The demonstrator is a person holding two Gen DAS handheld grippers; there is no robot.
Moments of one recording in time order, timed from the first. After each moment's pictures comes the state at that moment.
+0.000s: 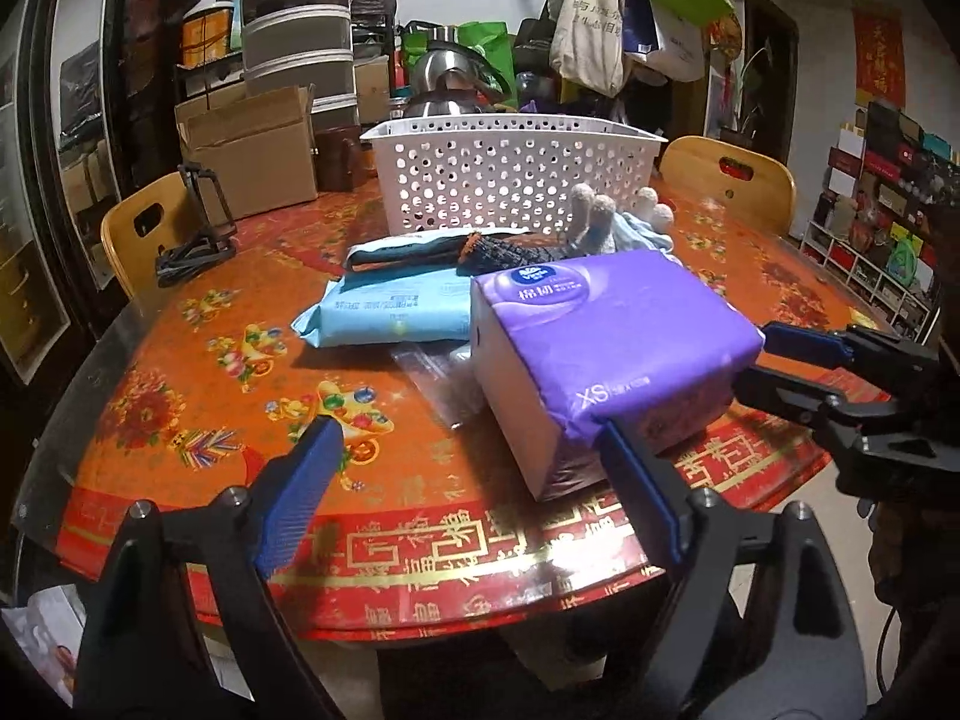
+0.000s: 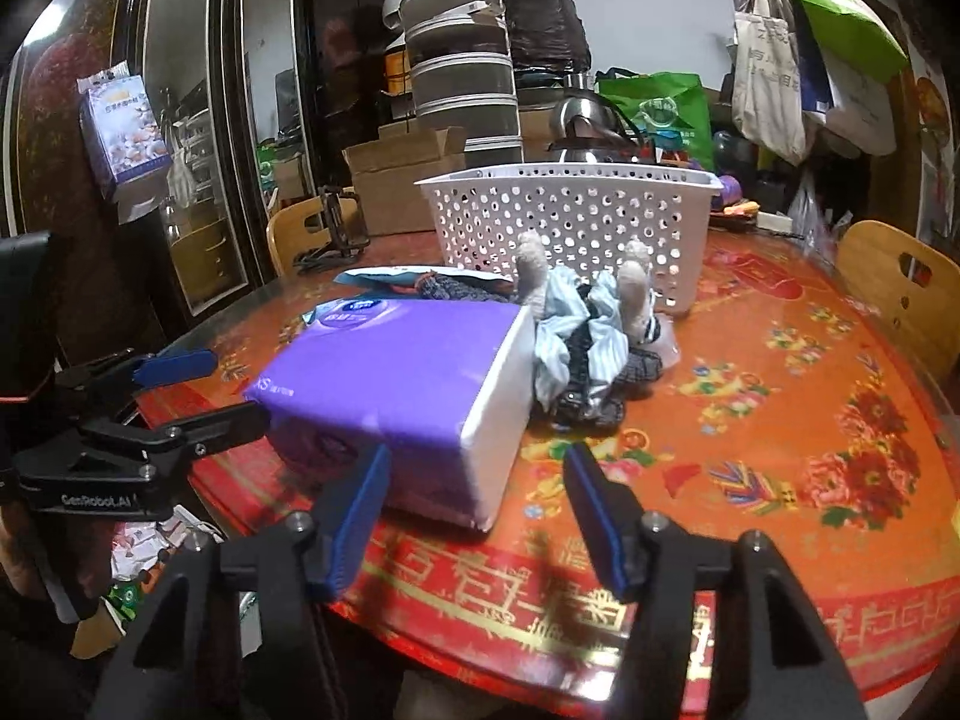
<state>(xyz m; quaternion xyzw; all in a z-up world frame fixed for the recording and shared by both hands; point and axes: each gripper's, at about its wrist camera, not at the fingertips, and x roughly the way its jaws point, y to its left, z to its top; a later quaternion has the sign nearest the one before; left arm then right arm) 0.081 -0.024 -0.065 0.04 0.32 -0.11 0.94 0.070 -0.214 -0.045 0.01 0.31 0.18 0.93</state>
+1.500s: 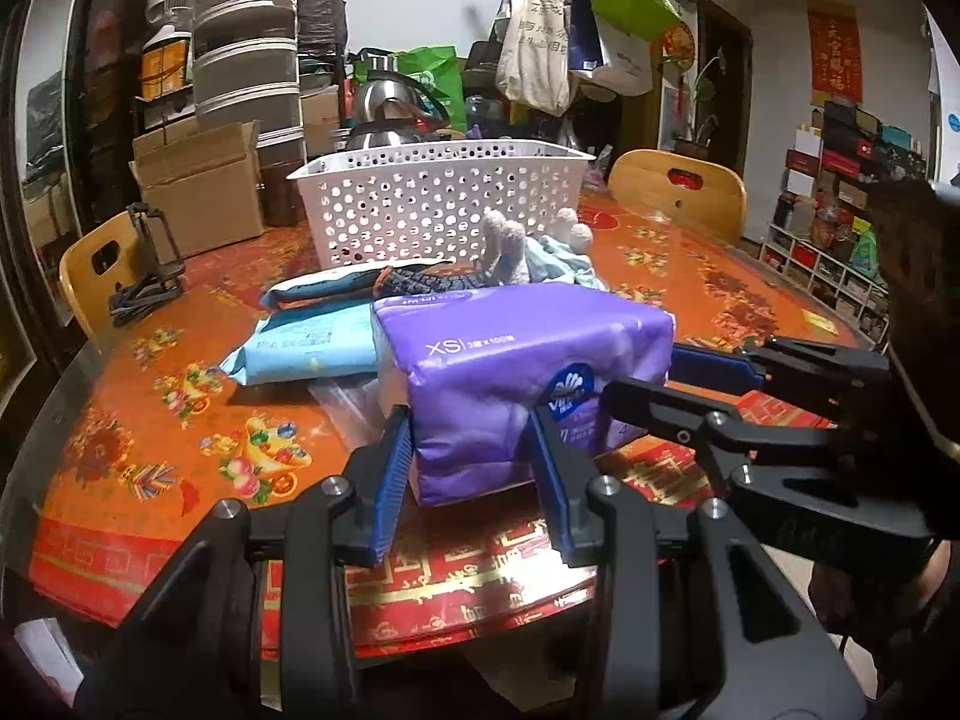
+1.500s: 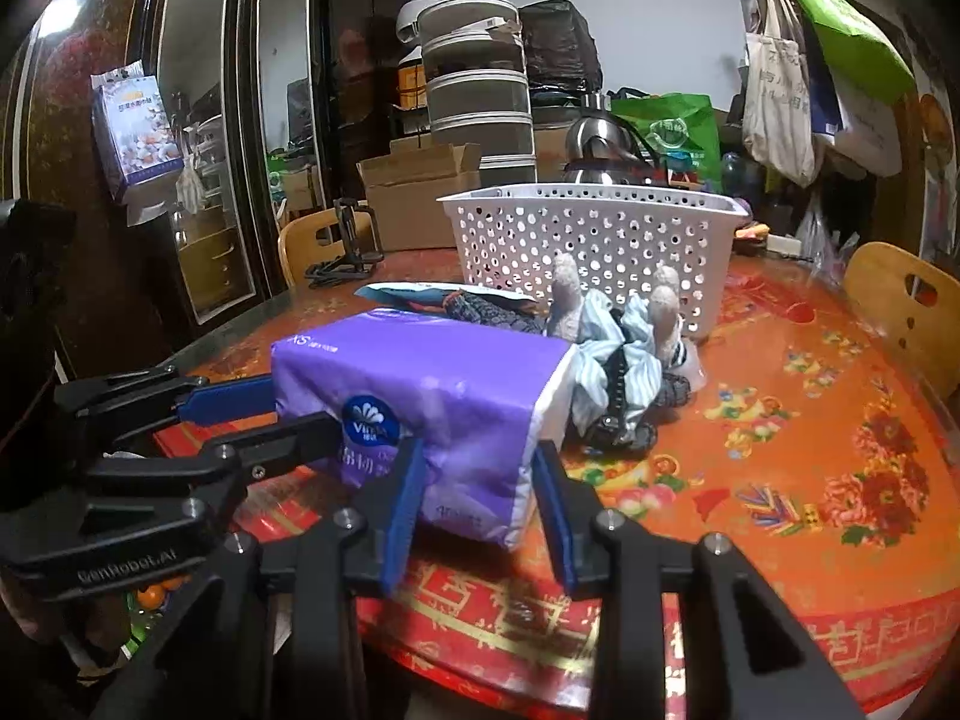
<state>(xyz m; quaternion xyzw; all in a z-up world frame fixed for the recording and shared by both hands) 0.065 -0.051 -0.058 0.04 0.29 -0.18 0.94 0.069 -0.198 -0.042 0.00 0.28 0.19 0.94</state>
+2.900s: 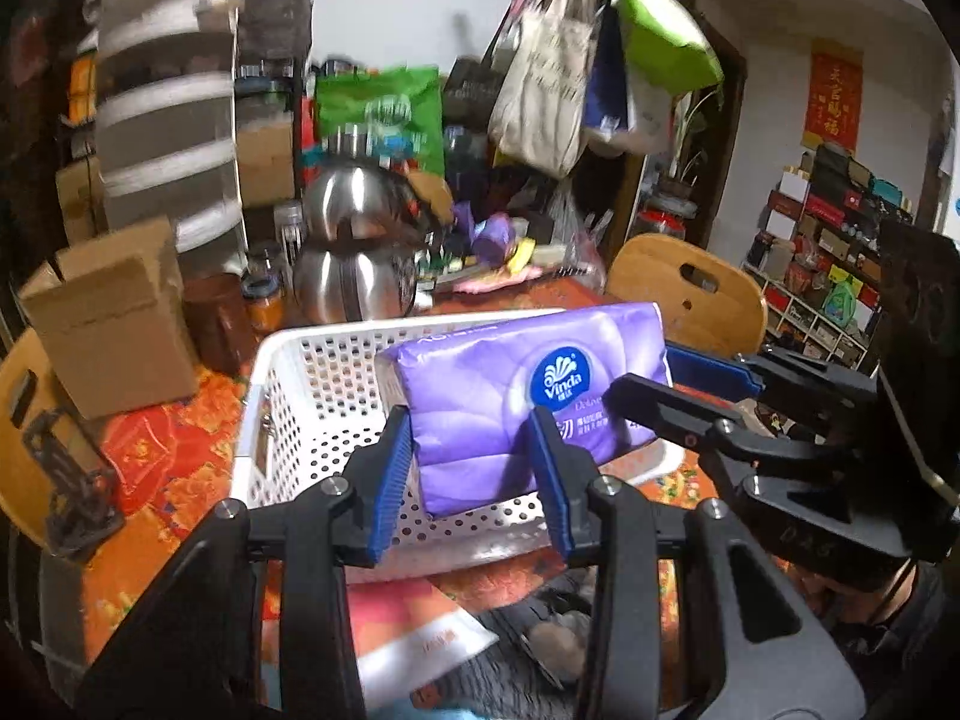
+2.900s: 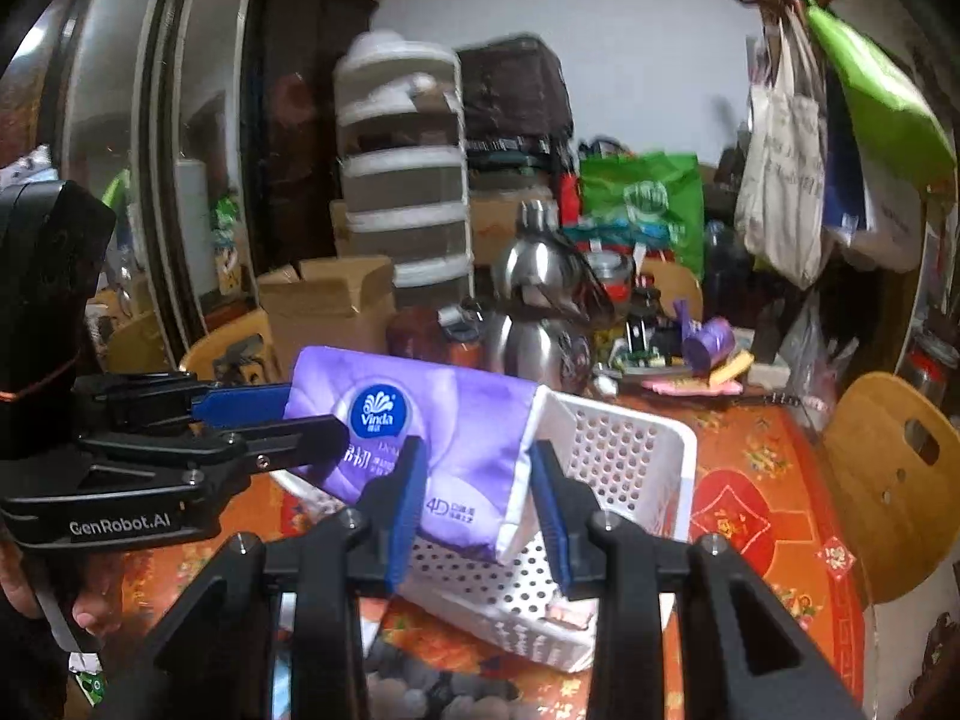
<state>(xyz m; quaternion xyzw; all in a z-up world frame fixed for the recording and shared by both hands) 0.381 -0.090 0.110 0.00 0.32 -0.23 0.92 0.323 -0.245 0.098 -0.01 0.26 0.16 0.95</state>
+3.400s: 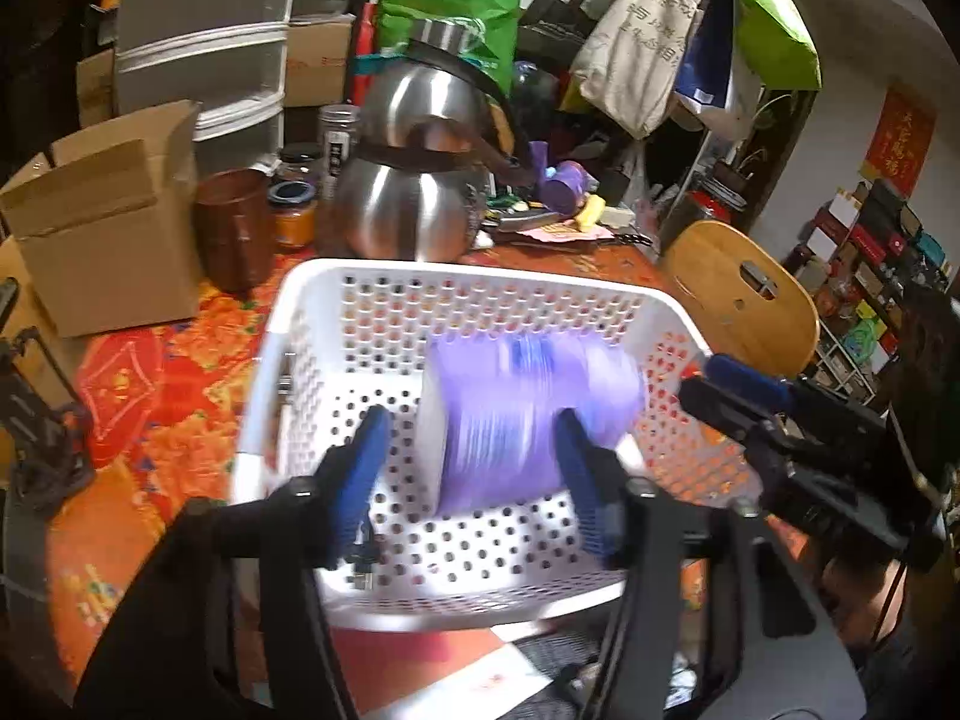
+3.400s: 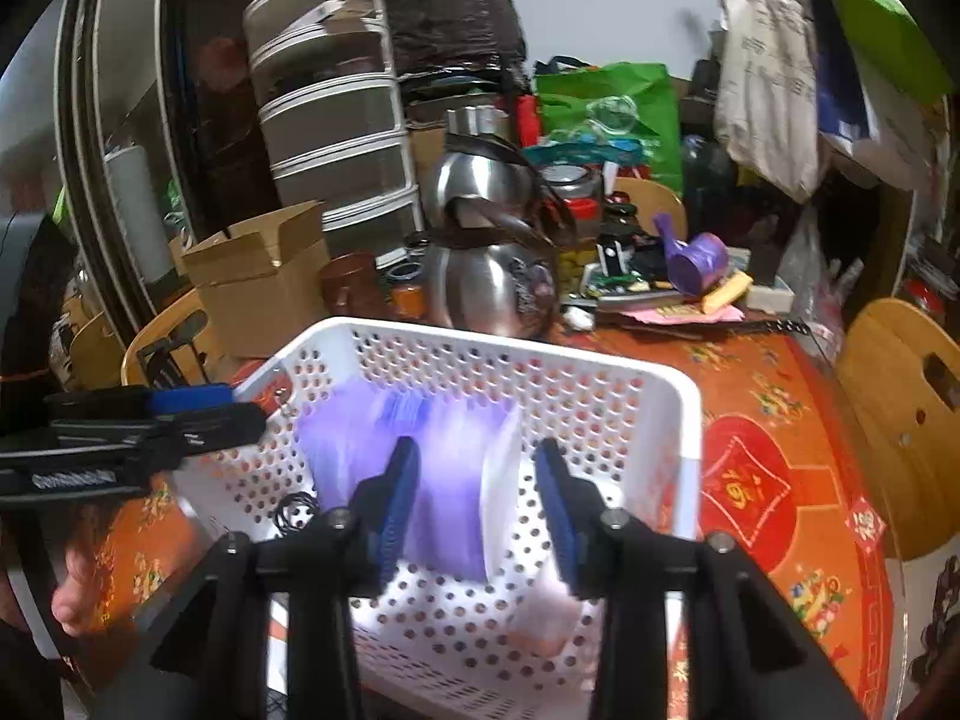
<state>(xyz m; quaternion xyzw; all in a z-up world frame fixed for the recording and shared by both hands) 0.465 -0.064 0.050 -0.05 0.39 -0.18 0.90 0.397 -0.275 0.047 0.03 0.34 0.13 0.93</state>
